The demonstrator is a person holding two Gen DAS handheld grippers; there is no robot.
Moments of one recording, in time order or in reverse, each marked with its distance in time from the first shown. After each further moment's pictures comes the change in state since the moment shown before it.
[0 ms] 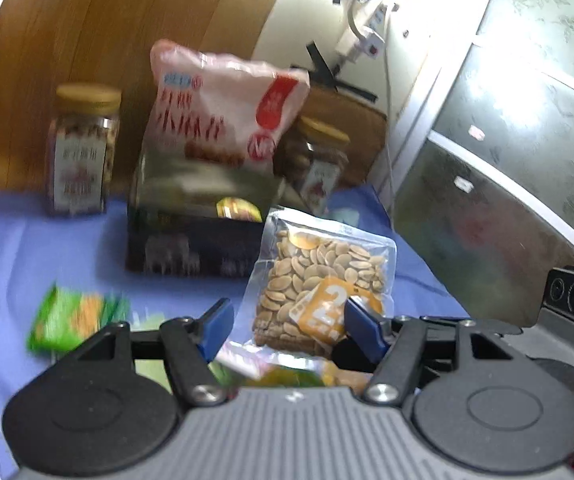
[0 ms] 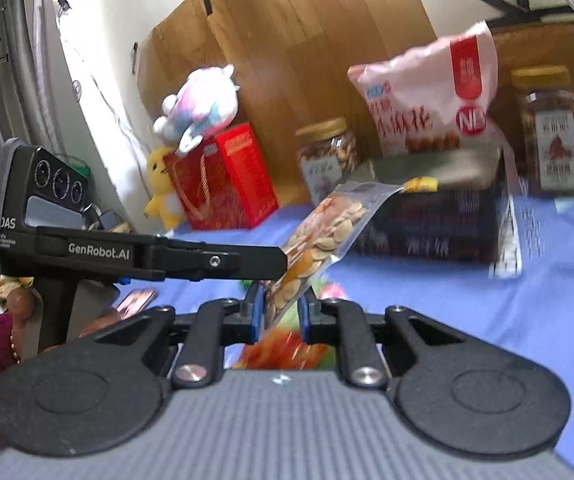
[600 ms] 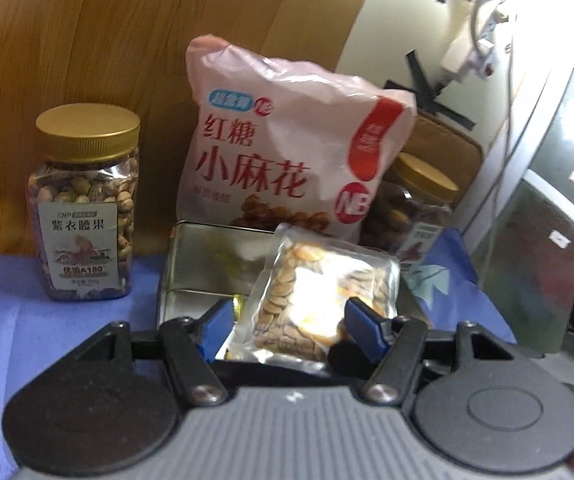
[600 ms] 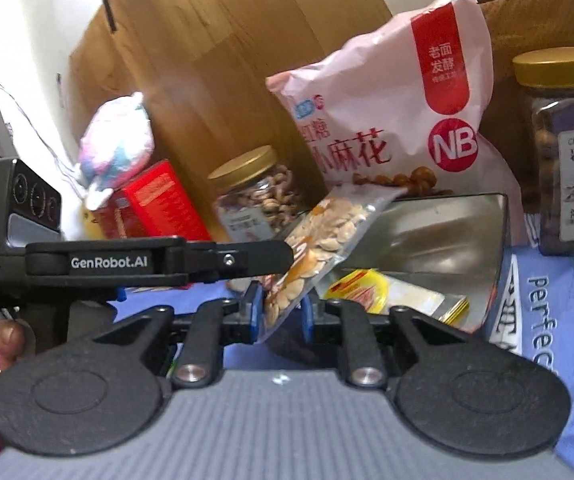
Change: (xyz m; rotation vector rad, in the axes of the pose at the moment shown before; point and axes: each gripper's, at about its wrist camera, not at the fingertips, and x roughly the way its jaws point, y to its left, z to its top) left arm 0.111 0.060 0.082 -0.059 0.014 0.139; right arm 0.095 -0.088 0.060 0.087 0.020 -0.076
